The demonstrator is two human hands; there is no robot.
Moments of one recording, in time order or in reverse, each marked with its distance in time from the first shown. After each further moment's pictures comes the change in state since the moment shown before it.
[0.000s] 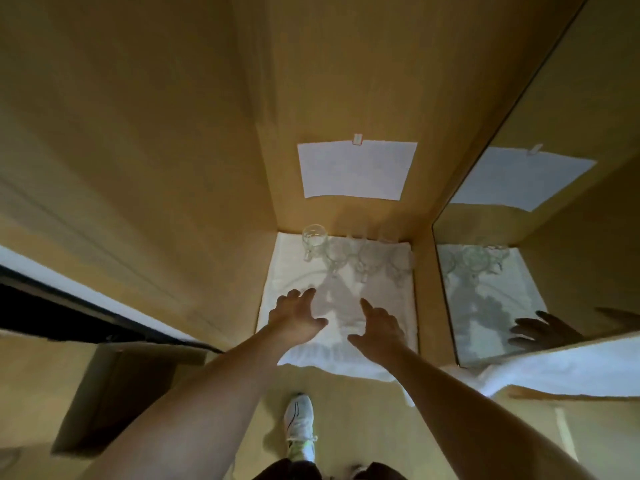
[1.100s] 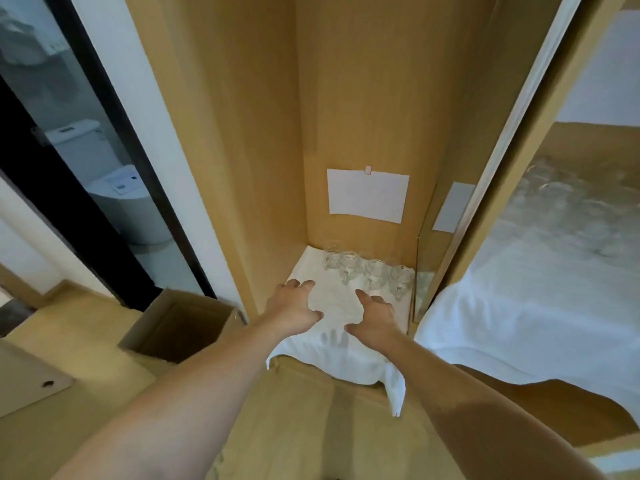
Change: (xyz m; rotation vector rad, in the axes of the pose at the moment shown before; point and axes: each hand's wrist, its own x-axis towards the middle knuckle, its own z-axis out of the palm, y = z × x) left_hand -0.246 0.078 0.063 -0.056 0.343 -0.092; right_hand -0.187 0.078 -0.013 -0.003 0.151 -0.328
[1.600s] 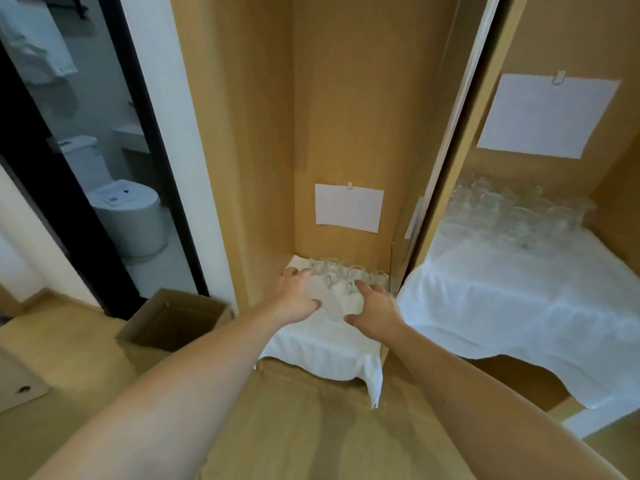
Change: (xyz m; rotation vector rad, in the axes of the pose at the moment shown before) left_hand -0.118 0.016 -0.016 -0.064 0.142 0.118; right_hand -0.131 -0.008 -0.025 -0.077 0.177 -0.047
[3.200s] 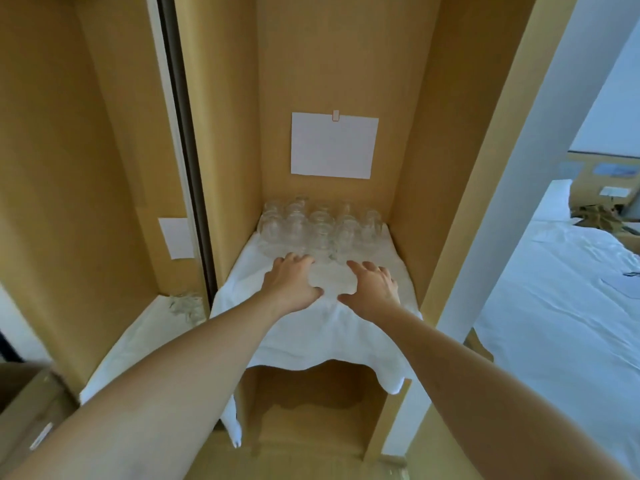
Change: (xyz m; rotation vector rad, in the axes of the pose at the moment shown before) left_hand 0.011 0.452 0.115 0.015 0.108 0.338; right_hand -0.082 0.373 -0.241 -0.120 0.322 0.134
